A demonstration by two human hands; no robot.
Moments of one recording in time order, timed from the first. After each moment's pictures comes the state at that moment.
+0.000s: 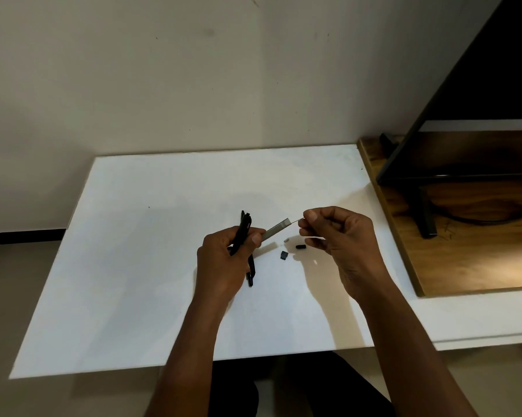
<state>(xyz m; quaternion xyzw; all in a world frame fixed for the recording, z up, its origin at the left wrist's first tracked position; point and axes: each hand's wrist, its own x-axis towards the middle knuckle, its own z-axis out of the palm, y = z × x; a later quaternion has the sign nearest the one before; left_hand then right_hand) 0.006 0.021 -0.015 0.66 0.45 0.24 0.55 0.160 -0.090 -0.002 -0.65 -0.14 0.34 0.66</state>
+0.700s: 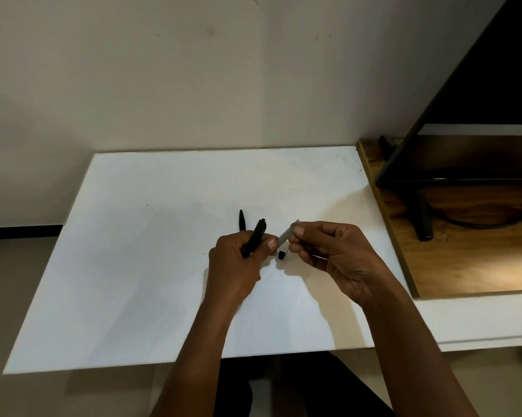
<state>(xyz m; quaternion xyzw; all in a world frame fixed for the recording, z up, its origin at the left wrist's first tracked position) 0.016 0.009 -0.022 0.68 0.44 0.21 0.55 0.164 -0.095 0.000 -0.60 -0.07 0.49 0.63</state>
